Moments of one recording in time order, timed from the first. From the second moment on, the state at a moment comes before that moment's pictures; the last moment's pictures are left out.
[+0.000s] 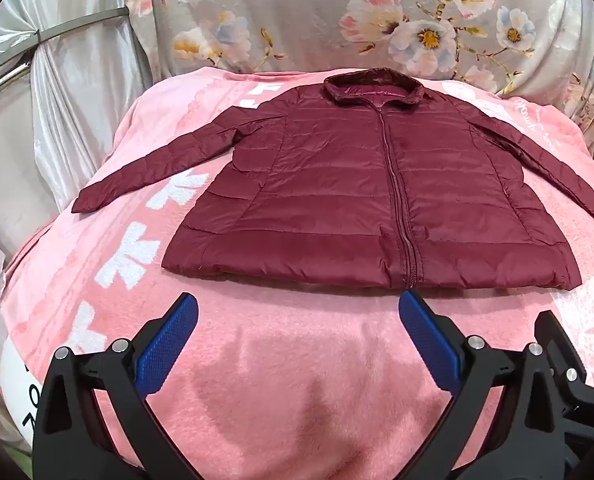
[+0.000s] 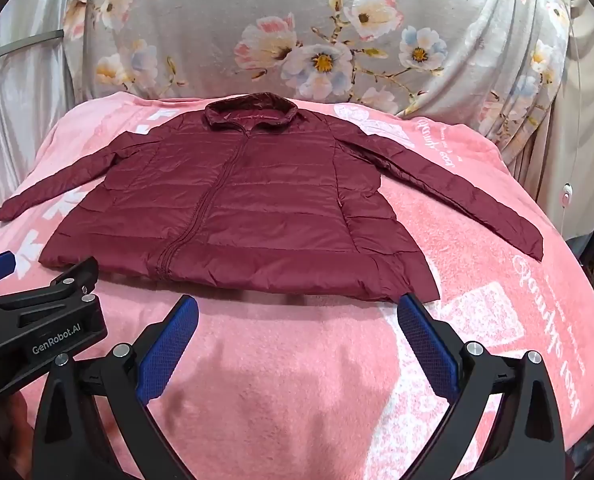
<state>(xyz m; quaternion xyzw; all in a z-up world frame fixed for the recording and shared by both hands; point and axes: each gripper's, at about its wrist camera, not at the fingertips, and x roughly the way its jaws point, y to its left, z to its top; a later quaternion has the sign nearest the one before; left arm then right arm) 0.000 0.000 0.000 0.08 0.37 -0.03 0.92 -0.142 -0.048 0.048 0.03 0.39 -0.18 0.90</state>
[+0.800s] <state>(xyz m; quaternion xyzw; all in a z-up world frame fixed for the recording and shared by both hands) -0.003 0.003 0.006 0.08 0.37 -0.03 0.92 -0.146 -0.049 0.049 0.04 0.39 -0.18 0.90</state>
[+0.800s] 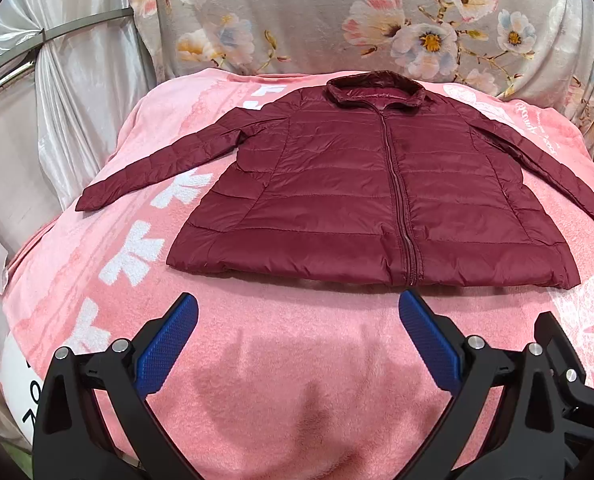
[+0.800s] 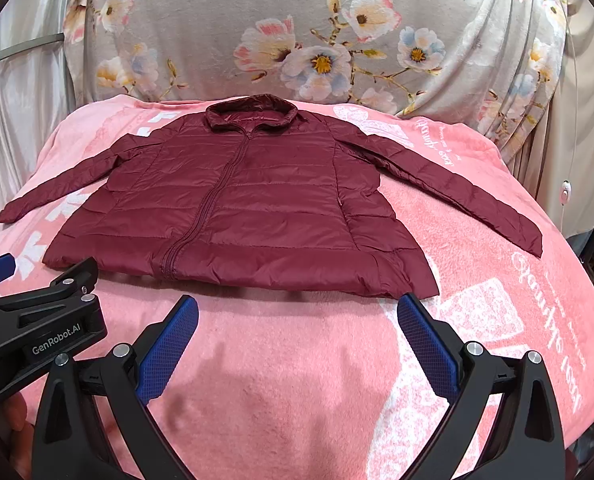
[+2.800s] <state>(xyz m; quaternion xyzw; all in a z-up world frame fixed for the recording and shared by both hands) -0.005 0.016 -0.003 0.07 0.38 -0.03 0.92 -0.142 -0.050 0.048 0.04 0.39 -0.18 0.90</state>
